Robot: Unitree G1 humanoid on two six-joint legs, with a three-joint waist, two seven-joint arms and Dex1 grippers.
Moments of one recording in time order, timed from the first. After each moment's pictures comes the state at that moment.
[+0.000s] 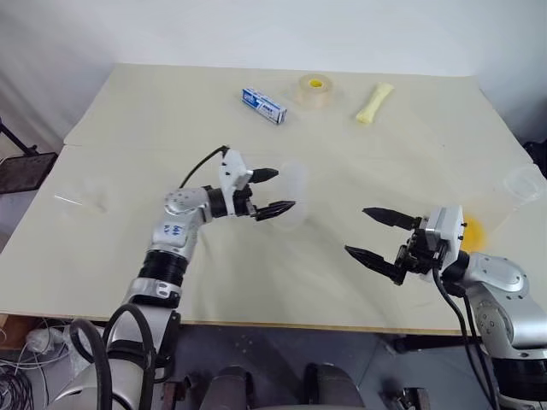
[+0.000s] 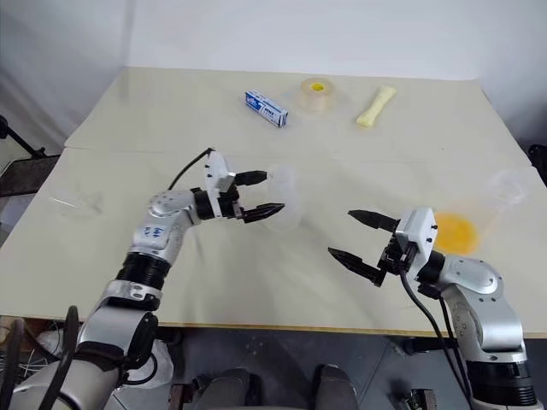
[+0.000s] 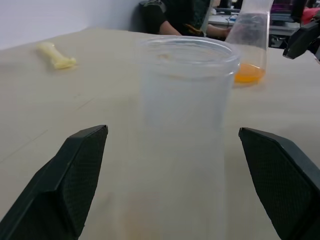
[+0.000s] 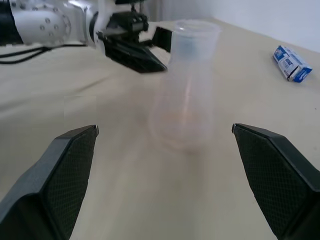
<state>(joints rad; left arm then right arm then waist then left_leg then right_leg) -0.78 0.35 0.00 0.47 -0.26 0.11 -0.98 -0.15 -0.64 -0.18 -0.18 0.55 0.18 1.05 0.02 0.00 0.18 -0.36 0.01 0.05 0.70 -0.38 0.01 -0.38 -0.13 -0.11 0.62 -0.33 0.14</state>
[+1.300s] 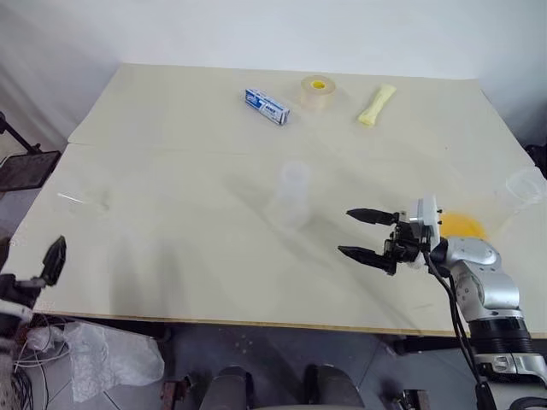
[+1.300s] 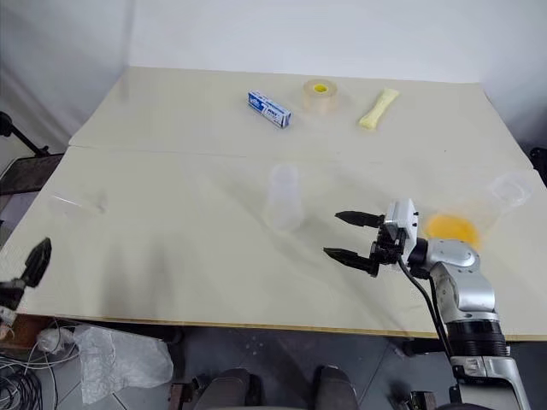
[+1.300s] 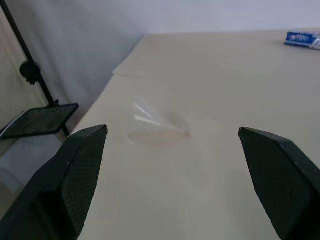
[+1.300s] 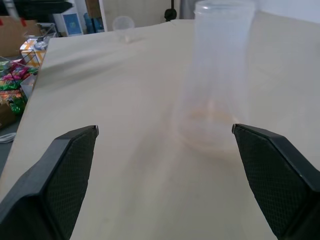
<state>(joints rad) 0.11 0.53 0.82 -0.14 -0.51 0.23 -0.43 -0.36 -0.59 -0.09 0.12 0.52 0.11 1.27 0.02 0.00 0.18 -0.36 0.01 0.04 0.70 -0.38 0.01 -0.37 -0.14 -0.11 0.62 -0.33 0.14</state>
